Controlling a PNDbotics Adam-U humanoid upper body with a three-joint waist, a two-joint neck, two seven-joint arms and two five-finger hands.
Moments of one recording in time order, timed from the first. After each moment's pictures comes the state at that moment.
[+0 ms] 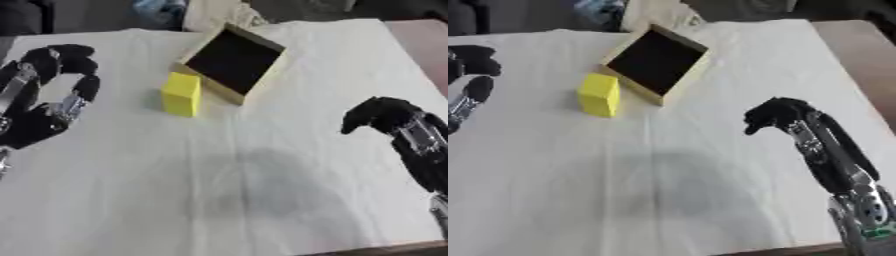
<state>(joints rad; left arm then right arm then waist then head) -0.38 0.49 -0.02 -1.88 -0.19 -0.01 -0.20 -0.19 -0.33 0.08 -1.98 0.05 -0.13 0.23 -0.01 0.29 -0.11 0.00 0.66</state>
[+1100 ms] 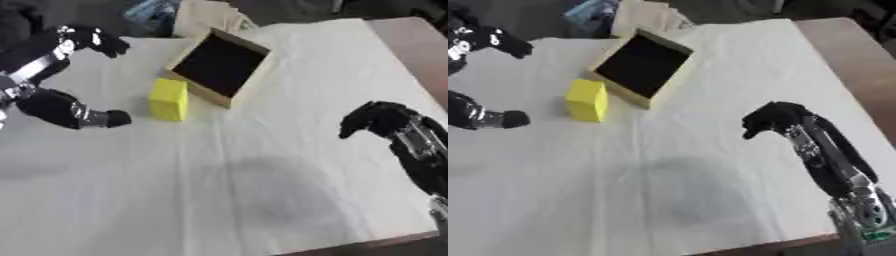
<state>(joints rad) -0.70 0.74 -0.23 -1.63 -0.38 -0.19 -0.39 -0.18 -0.33 0.09 -1.98 0.05 -0.13 0.25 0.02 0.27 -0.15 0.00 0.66</state>
